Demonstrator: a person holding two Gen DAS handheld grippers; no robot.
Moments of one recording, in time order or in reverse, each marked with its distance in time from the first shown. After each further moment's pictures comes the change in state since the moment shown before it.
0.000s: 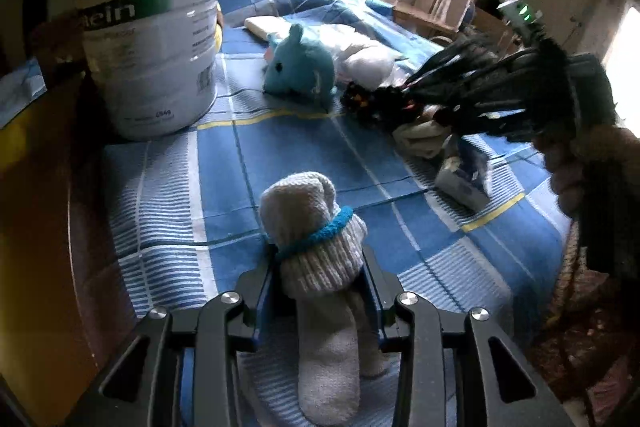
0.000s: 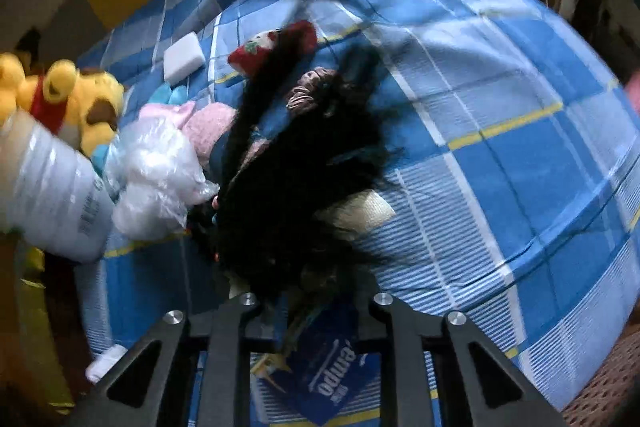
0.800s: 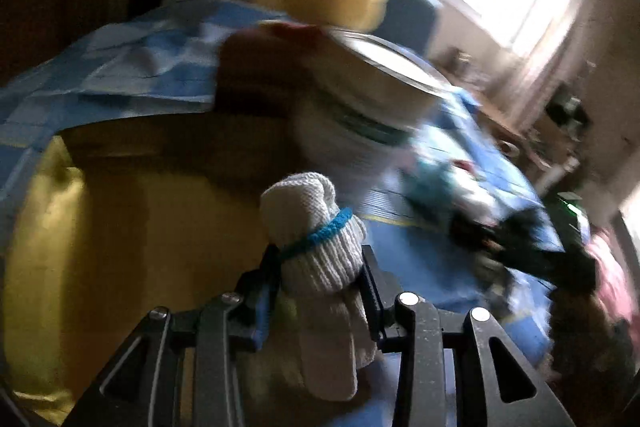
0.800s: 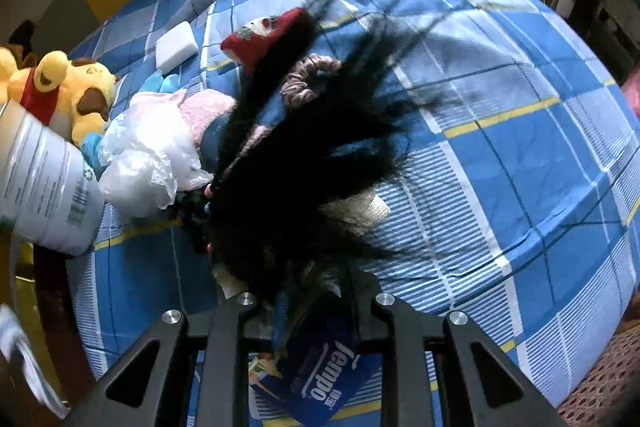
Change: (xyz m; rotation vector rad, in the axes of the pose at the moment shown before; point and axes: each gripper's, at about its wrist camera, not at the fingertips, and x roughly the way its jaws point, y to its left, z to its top) left arm -0.094 0.140 0.029 -0.357 -0.147 0.153; right arm 0.005 0.016 -0.007 -0.051 0.014 -0.071
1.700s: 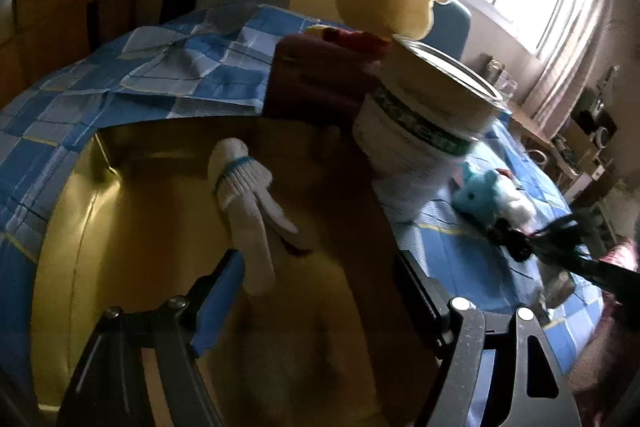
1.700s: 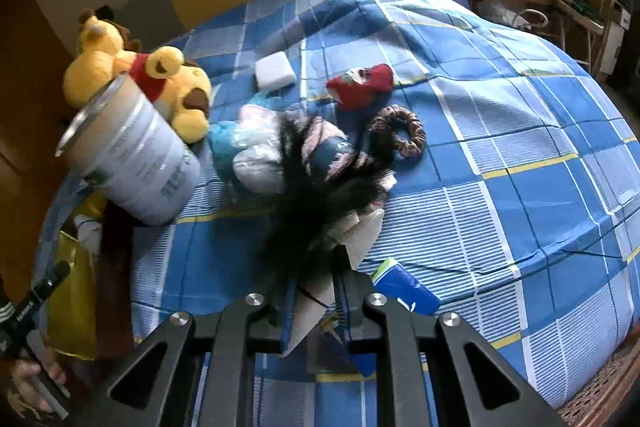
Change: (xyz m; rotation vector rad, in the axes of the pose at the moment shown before) left arm -0.008 0.018 -0.011 0.002 -0.044 0.069; right arm -0.063 0.021 -0.032 -0.163 -0.150 0.190
